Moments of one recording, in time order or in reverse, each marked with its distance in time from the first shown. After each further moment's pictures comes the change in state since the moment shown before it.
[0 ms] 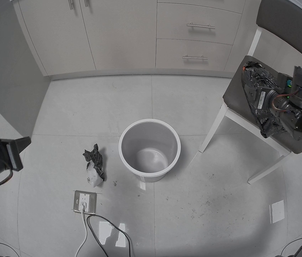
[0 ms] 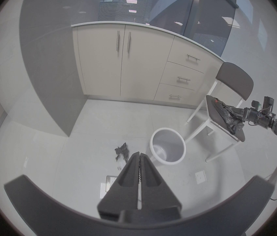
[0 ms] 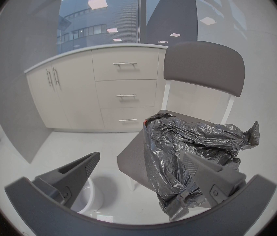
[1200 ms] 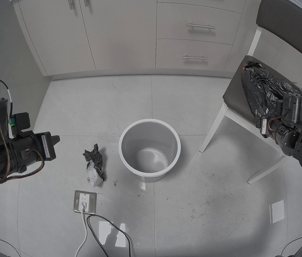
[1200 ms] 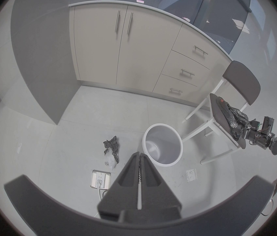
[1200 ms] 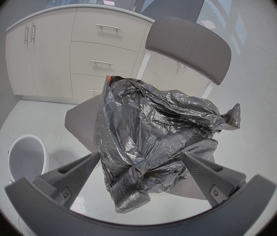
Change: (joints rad) left arm -0.102 0.276 -0.048 -0.145 0.048 -0.132; right arm -0.116 0.102 0.129 -0.030 -0.146 -0.071
